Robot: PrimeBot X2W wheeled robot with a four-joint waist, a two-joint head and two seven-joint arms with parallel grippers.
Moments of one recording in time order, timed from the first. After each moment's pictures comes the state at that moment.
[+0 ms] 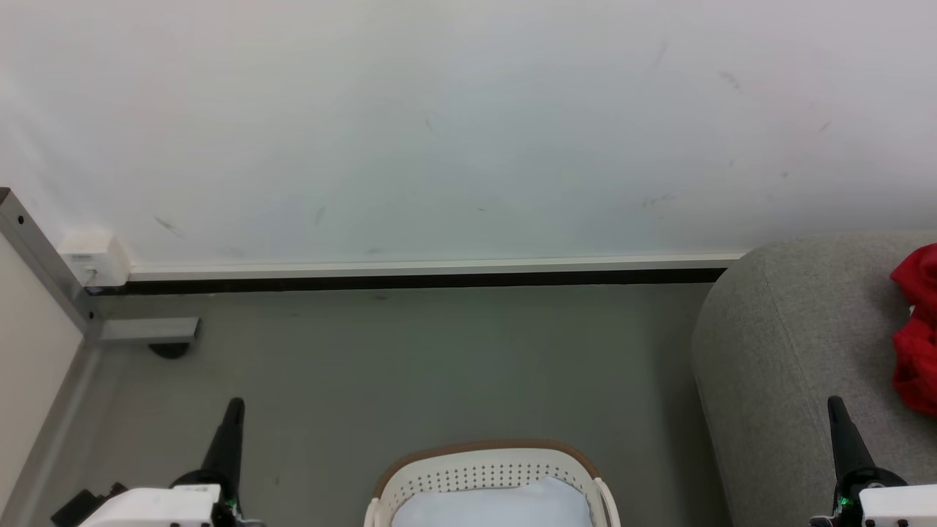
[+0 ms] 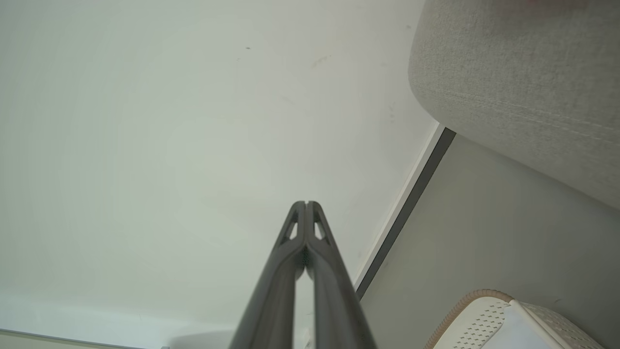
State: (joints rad) left arm -0.07 0.05 0.09 0.17 -1.43 -0.04 0.06; right arm -0.10 -0.06 -0.08 0.28 1.44 0.13 0.05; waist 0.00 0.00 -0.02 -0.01
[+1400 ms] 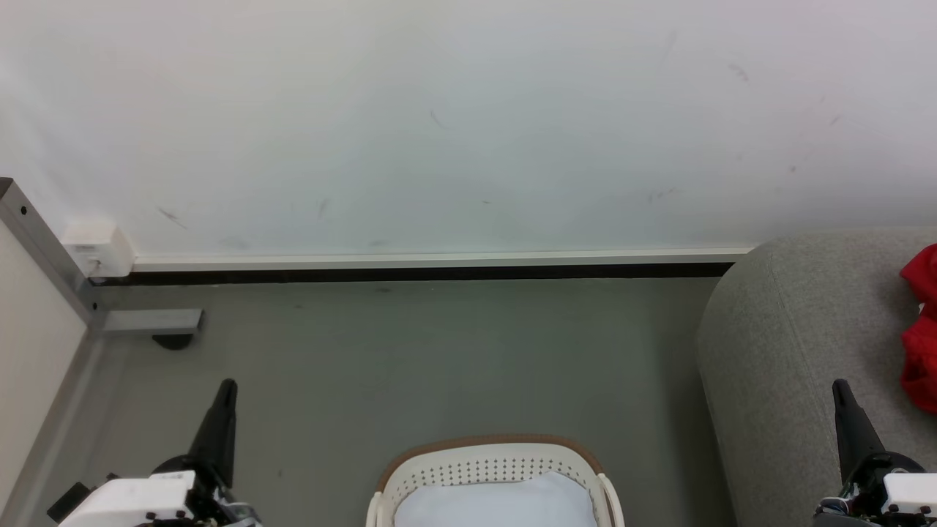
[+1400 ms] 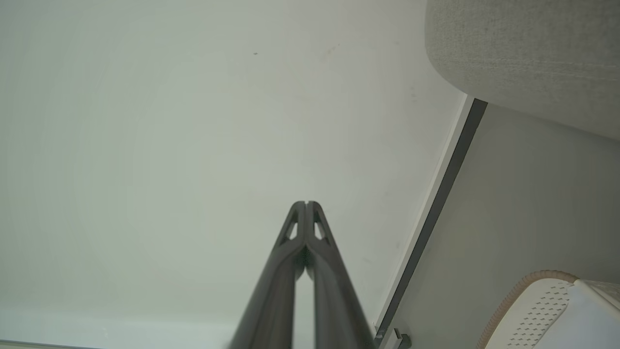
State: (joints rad) left arm -0.10 0.05 0.12 0.15 -1.61 -0.04 0.11; right arm -0.13 -0.08 -0.07 0.26 1.65 0.13 0.08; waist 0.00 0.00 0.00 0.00
